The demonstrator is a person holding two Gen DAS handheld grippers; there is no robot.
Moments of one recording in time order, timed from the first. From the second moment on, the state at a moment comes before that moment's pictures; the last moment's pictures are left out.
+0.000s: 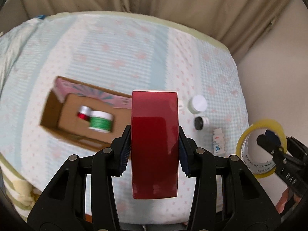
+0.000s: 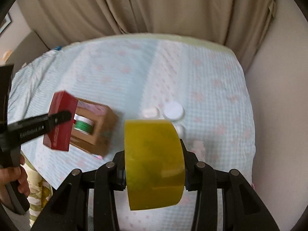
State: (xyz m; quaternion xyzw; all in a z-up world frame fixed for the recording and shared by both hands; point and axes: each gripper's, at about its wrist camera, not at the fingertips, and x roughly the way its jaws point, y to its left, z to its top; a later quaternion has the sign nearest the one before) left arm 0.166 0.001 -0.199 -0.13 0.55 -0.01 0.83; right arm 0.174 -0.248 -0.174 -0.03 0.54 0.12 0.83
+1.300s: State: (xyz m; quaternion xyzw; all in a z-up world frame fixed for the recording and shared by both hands) left arm 0.266 0.255 -0.373 -0.04 0.67 -0.11 0.73; right arm 0.234 -0.005 -0.311 0.08 0.66 0.00 0.75
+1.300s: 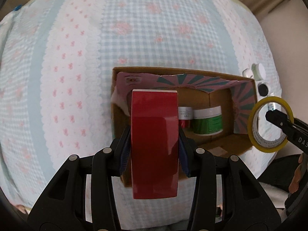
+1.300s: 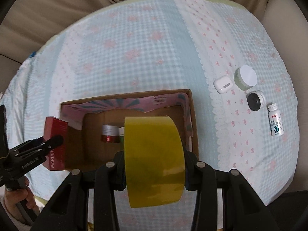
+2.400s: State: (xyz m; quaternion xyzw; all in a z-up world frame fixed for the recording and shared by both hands) left arm 0.257 0.234 -0.394 -0.03 0.68 -0.12 0.73; right arm 0.250 -0.008 -0.368 0.09 0.65 -0.01 0.75
